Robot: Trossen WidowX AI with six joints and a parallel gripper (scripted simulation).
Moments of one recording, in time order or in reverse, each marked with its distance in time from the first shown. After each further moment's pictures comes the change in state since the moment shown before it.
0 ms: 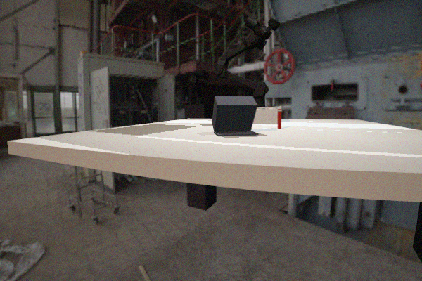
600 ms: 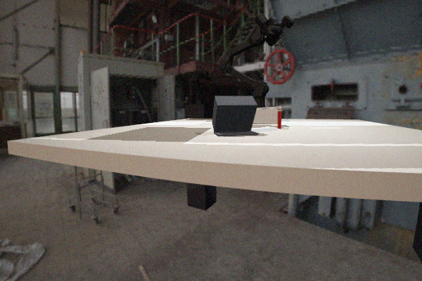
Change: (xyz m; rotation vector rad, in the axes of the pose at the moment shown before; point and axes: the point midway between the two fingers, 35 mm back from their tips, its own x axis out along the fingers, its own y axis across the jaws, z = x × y) arm -0.010 -0.063 -0.061 0.212 0.157 -0.264
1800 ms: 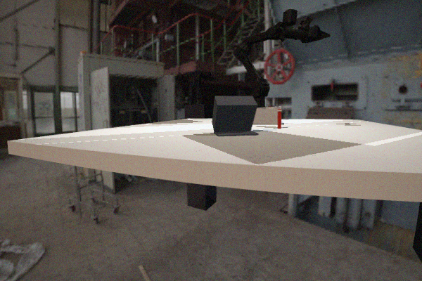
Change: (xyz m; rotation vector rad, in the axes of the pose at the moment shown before) arm -0.102 -0.163 -0.194 0.651 0.493 -0.825
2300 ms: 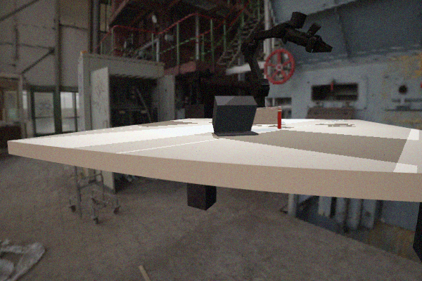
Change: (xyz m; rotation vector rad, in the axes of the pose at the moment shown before) arm -0.002 -0.101 -0.059 0.264 0.209 -0.336
